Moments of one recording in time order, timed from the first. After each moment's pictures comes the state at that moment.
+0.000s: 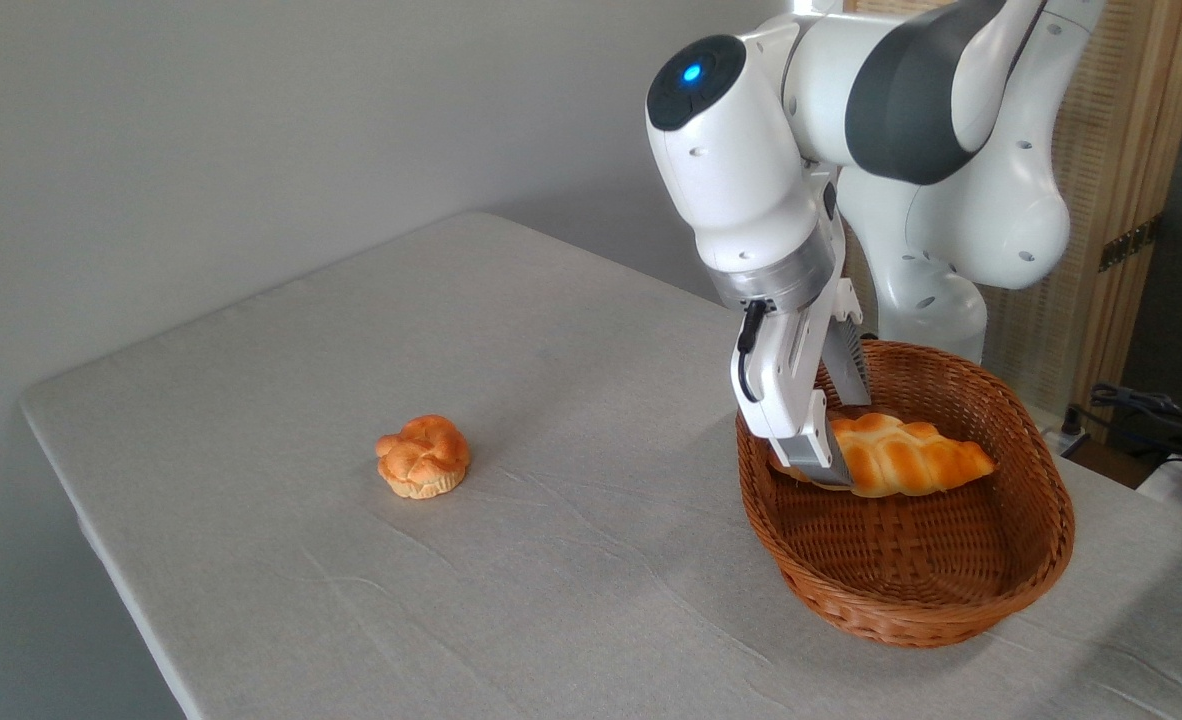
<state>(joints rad) -0.14 -0.52 0.30 -2.53 0.24 1.66 1.92</state>
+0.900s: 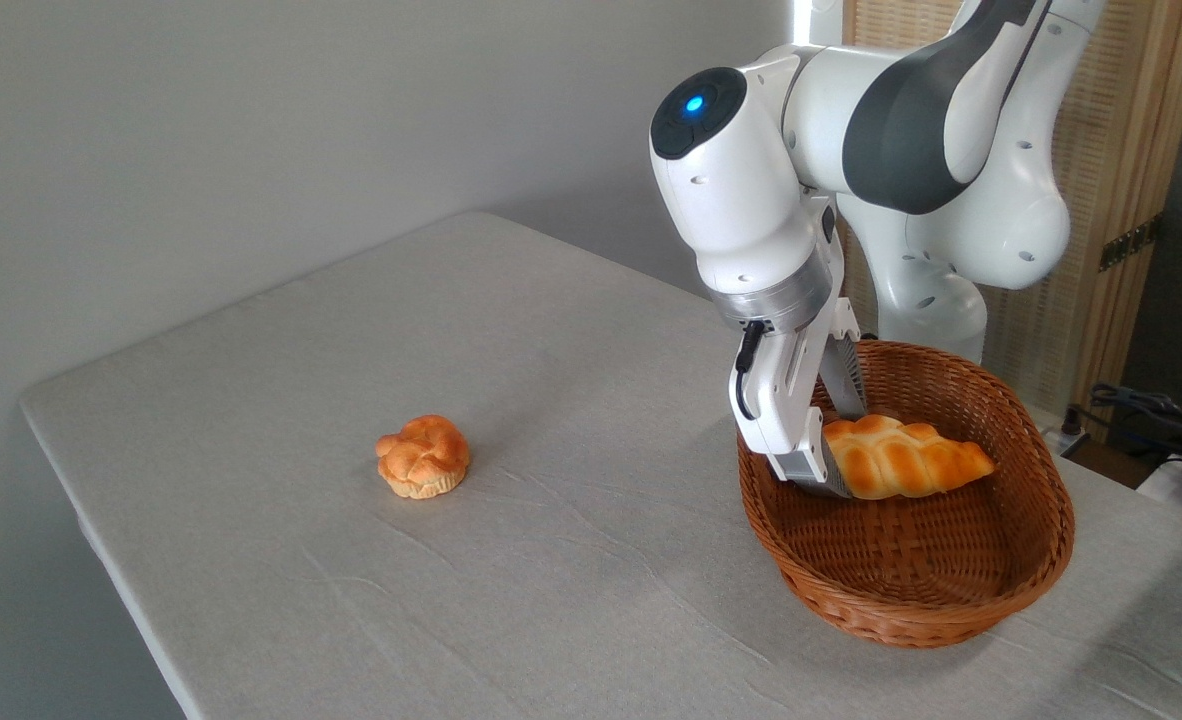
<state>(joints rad) -0.14 -0.52 0.30 -2.58 0.24 1.72 1.92</state>
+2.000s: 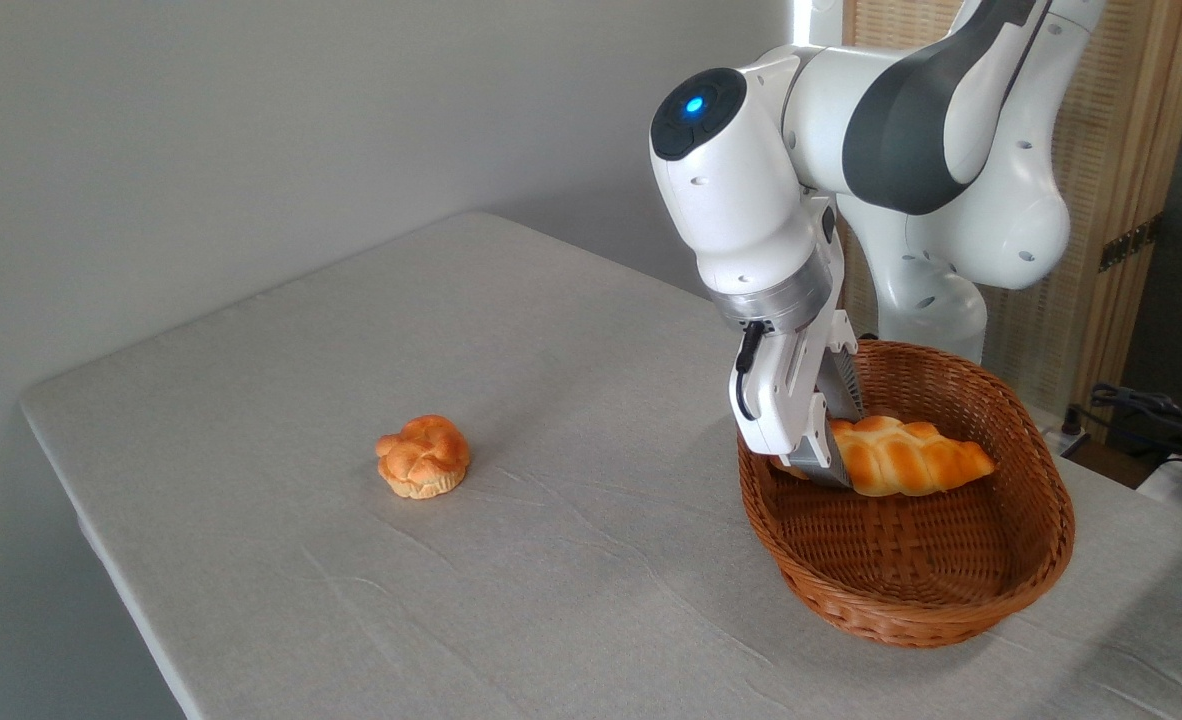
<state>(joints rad) -0.14 -0.52 0.30 -2.58 0.24 1.72 1.92</state>
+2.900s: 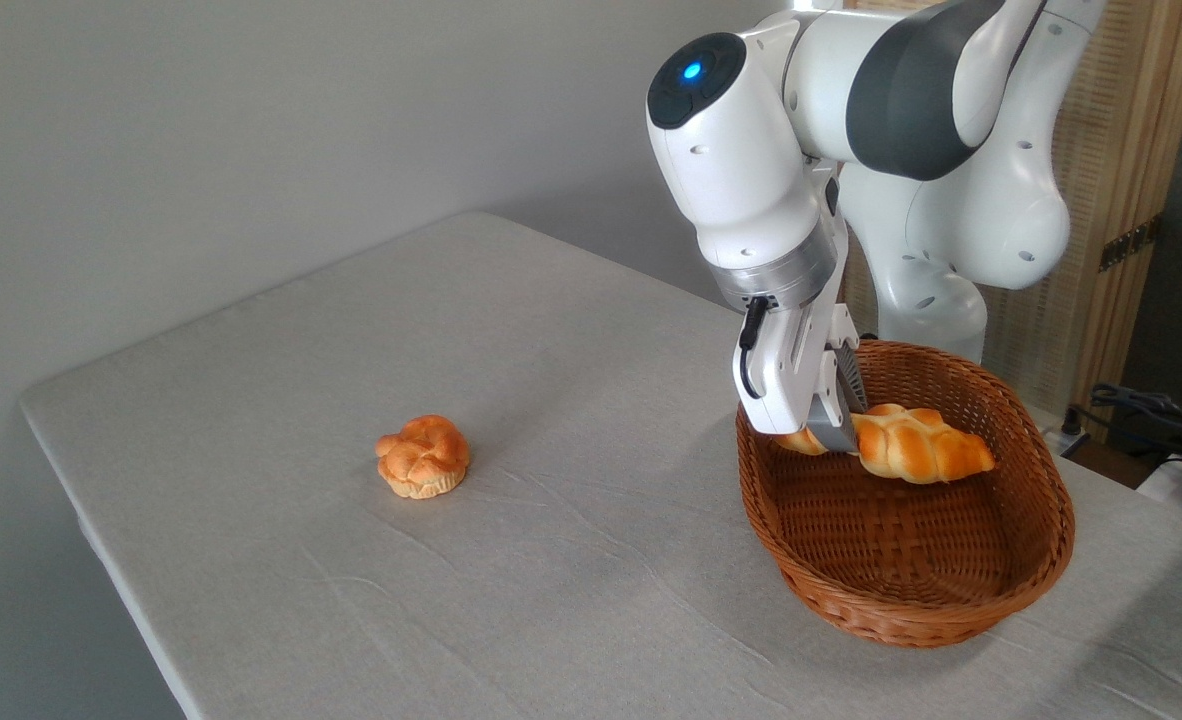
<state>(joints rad) -0.14 -0.52 0.30 -2.51 0.24 1.63 1.92</state>
